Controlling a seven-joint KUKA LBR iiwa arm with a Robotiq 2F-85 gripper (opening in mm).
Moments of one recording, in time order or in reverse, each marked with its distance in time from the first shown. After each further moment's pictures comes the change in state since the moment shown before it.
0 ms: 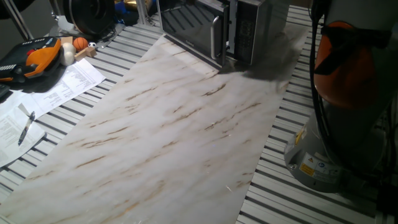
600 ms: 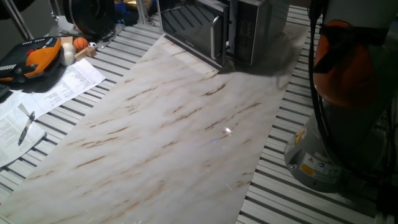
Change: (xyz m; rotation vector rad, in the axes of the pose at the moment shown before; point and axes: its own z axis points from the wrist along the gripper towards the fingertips) arm -0.007 0.011 0.009 -0.009 0.001 -0.024
